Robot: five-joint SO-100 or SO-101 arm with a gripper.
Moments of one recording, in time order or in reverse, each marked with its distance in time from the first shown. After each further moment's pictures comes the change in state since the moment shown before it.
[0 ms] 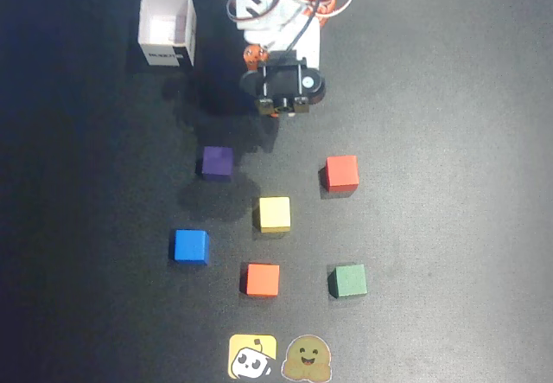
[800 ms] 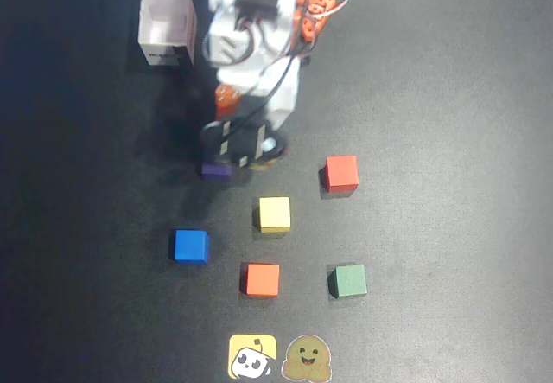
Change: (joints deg) arm 9.6 -39.2 -19.2 -9.1 0.6
